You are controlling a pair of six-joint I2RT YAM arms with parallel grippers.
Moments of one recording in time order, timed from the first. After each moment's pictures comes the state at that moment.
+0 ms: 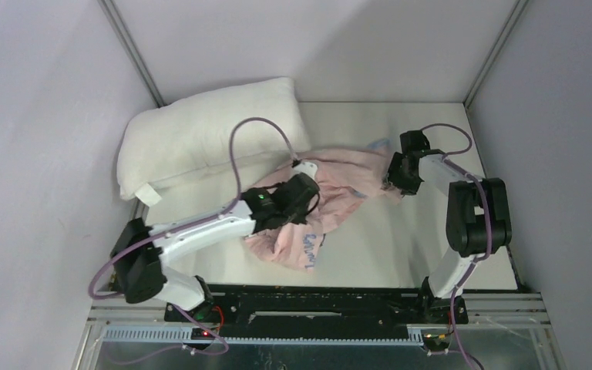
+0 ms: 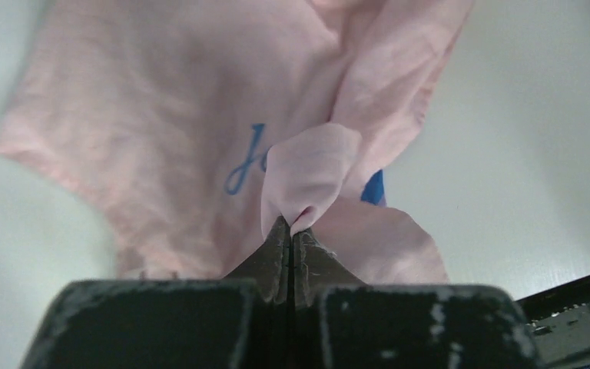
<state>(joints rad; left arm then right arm) -1.00 1.47 1.11 -0.57 -0.38 -0.51 0.10 1.75 1.11 -0.49 0.05 0.52</state>
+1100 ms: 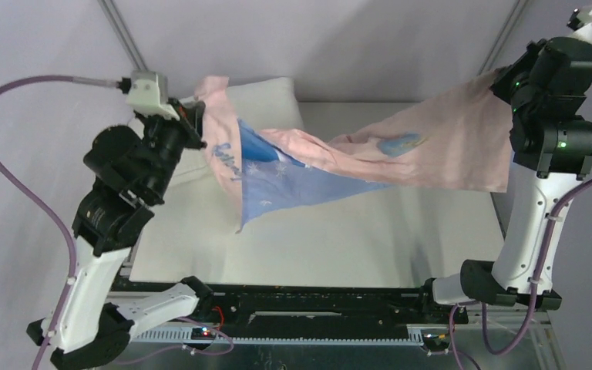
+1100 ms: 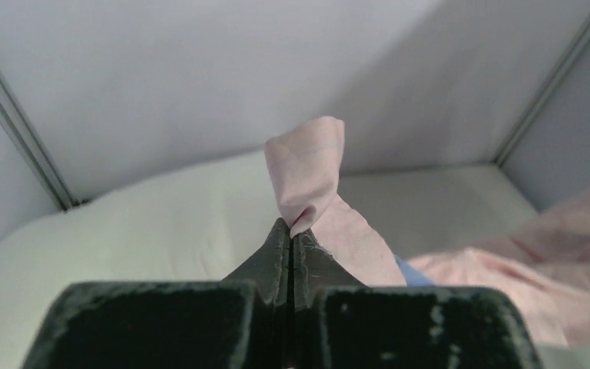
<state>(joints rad) -0.65 0.96 1.61 -0.59 -0.43 -0.06 -0.07 1.40 2.19 -0.99 0.26 0.41</state>
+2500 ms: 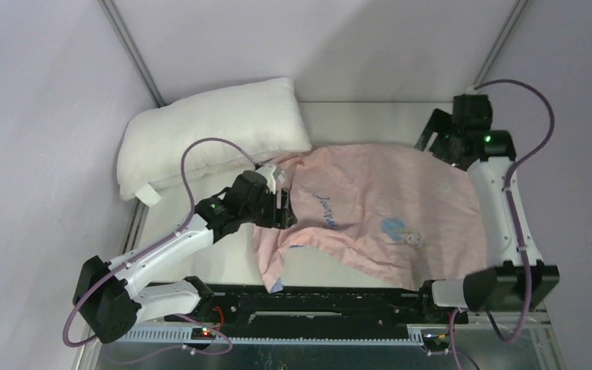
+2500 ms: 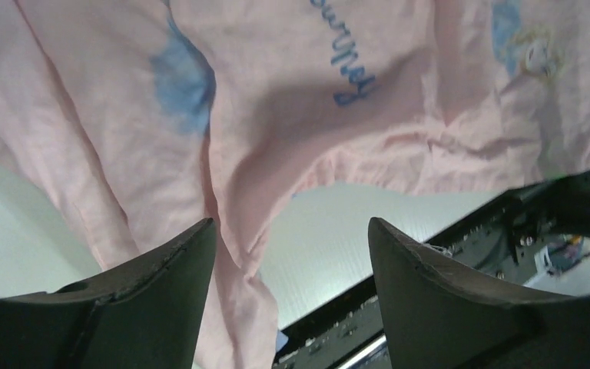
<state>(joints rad) -0.71 1.12 0.80 -0.45 0.10 -0.52 -0.04 1.39 1.54 -1.01 0.12 0.45</state>
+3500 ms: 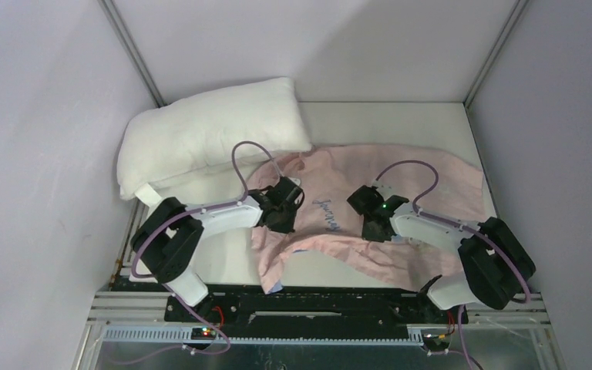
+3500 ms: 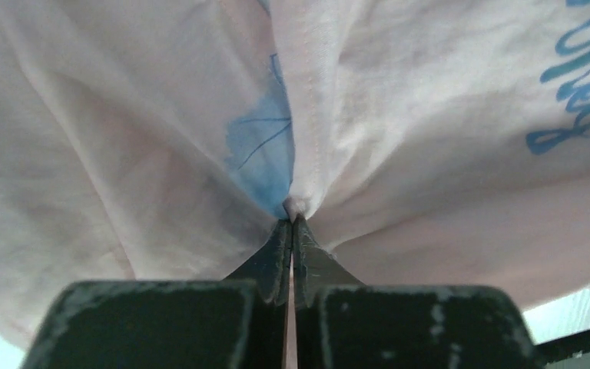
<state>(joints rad) -0.76 1.61 0.89 -0.40 -0.08 -0.53 0.71 1.42 0.76 -0.65 0.33 0.86</state>
